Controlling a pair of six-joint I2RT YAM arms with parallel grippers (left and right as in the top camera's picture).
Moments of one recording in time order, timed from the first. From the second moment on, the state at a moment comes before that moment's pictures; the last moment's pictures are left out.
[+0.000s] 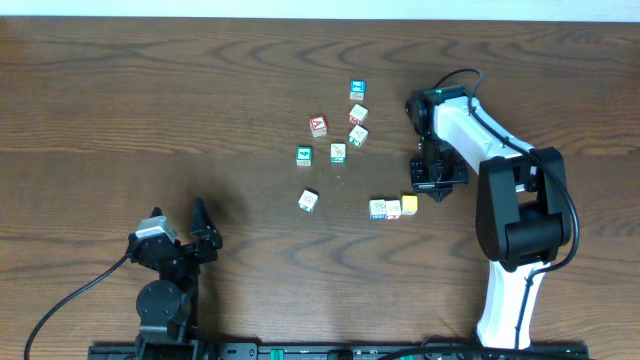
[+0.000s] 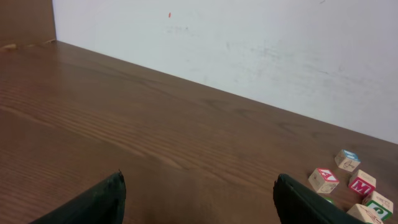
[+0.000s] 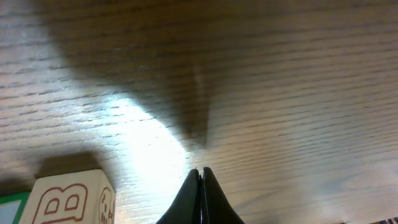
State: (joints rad) left arm -0.07 0.01 0.02 -0.11 -0.18 -0.28; right arm 0.24 2.16 1.53 -1.28 0.13 0.31
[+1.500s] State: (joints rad) left arm -0.07 0.01 0.02 -0.11 -0.18 -0.28; right arm 0.31 2.16 1.53 -1.11 0.06 0.27
